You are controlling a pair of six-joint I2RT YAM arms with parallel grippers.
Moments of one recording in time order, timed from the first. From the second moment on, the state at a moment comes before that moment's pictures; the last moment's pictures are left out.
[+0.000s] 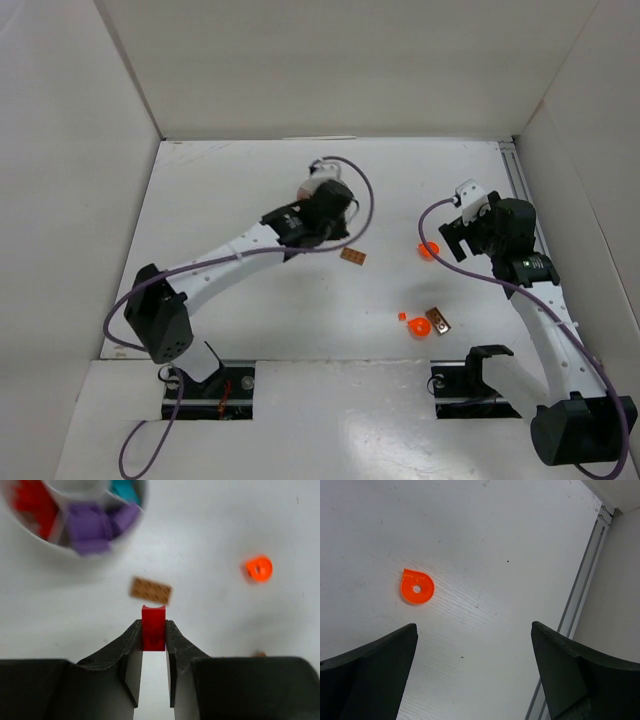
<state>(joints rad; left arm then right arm) -0.95 1.57 1.33 -0.54 -0.38 -0.72 0.05 0.91 0.80 -0.43 -0.12 -0.55</state>
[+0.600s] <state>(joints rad) -0.51 1.87 1.63 -0.56 -0.35 -0.54 0.04 0.98 0.80 -0.44 0.00 -0.55</state>
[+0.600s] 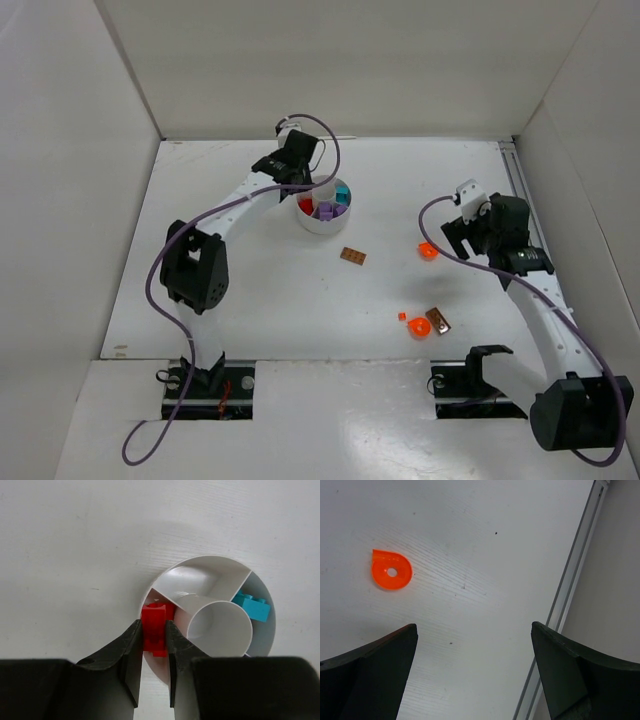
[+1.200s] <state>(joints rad) -0.51 1.92 1.62 -0.58 -0.29 -0.54 0.03 1.12 0.80 -0.46 0.07 -0.54</state>
